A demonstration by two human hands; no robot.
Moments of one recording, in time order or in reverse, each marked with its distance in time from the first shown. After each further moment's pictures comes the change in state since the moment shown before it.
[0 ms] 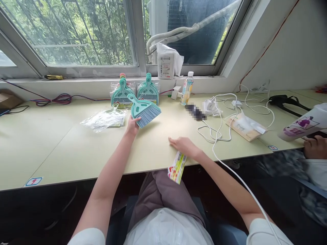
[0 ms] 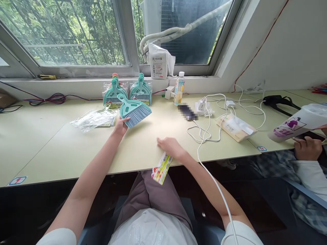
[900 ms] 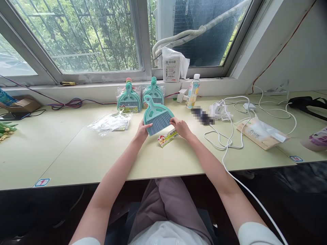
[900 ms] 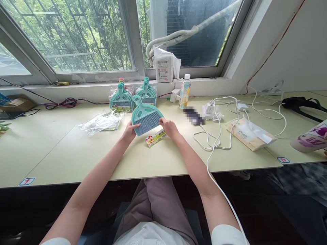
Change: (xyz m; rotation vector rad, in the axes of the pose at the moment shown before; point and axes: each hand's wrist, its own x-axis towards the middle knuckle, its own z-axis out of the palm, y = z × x) left_hand -0.026 -0.009 0.020 0.116 -0.215 -0.026; right_hand 0.121 0.060 0.018 0.366 0.460 0.065
